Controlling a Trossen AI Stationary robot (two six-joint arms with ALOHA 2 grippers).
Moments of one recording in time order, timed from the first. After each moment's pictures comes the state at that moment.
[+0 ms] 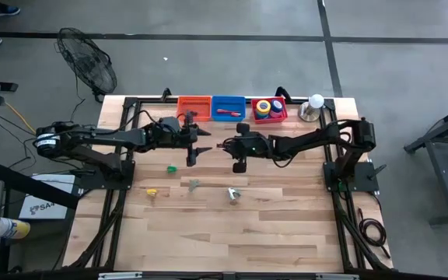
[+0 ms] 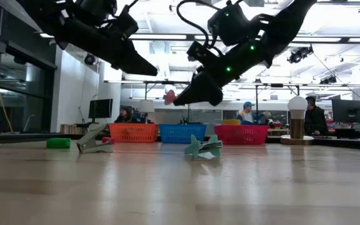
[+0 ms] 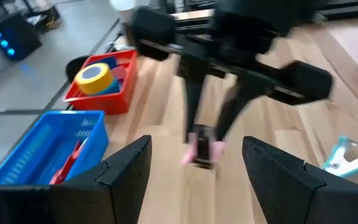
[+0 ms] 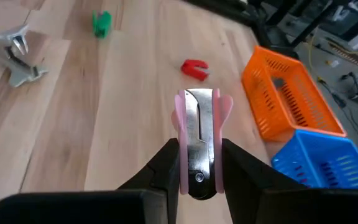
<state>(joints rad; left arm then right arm) 0.26 1.24 0.61 0.29 0.06 0.21 -0.12 1.77 0.90 0.39 0.18 -0.35</state>
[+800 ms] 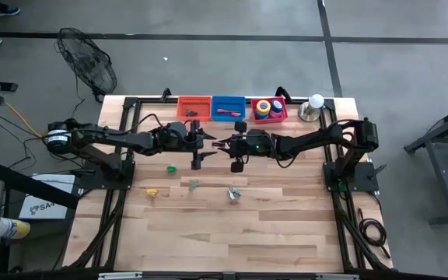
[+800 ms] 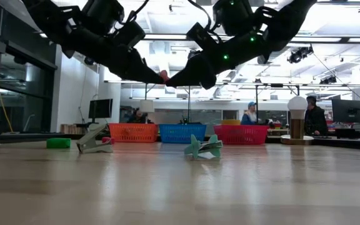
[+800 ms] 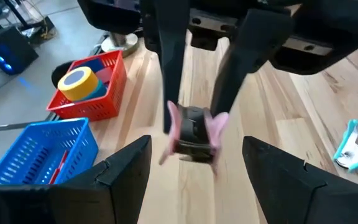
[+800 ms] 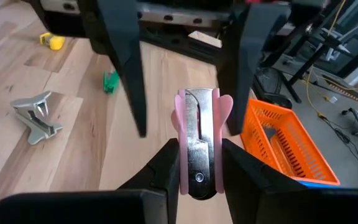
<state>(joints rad) 0.22 1.36 0.61 0.41 0.04 0.28 -0.12 1.74 0.90 0.53 0.11 -0.37</state>
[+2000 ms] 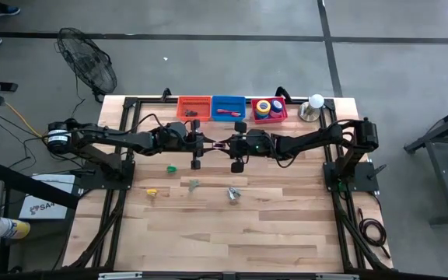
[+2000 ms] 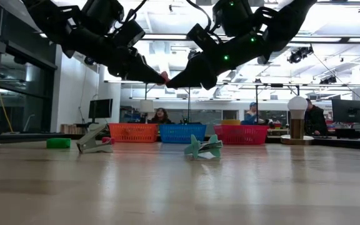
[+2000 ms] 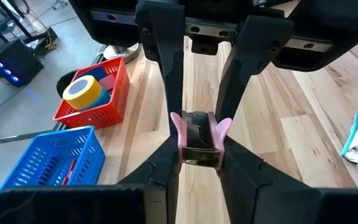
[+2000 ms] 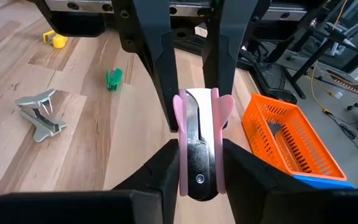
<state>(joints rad) 0.22 1.36 0.61 0.42 0.03 0.34 -0.12 1.74 0.90 0.51 0.11 -0.35</state>
